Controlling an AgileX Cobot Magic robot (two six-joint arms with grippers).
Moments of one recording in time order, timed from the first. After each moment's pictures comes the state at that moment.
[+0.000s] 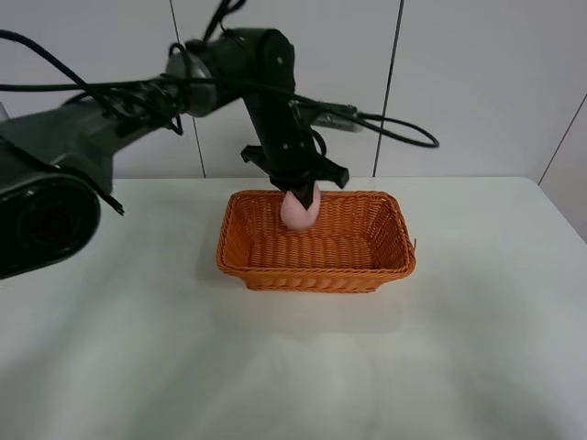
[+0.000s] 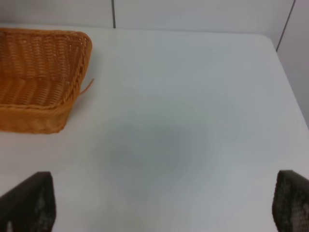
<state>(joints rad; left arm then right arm) -0.62 2.38 -2.27 -0.10 1.16 -0.02 -0.01 -0.01 -0.49 0.03 1.02 -0.03</state>
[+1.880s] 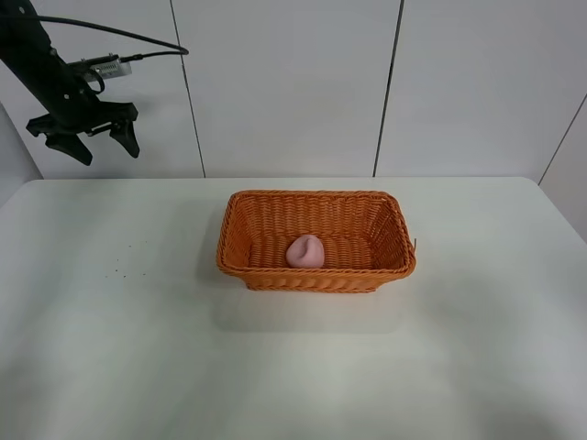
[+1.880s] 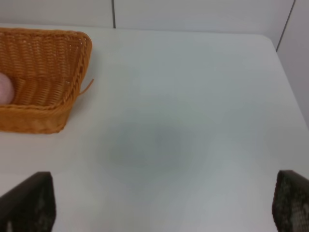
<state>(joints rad) 0.05 2.19 -2.13 -0.14 1.17 0.02 -0.01 -0.01 -0.49 0.03 1.02 -0.03</state>
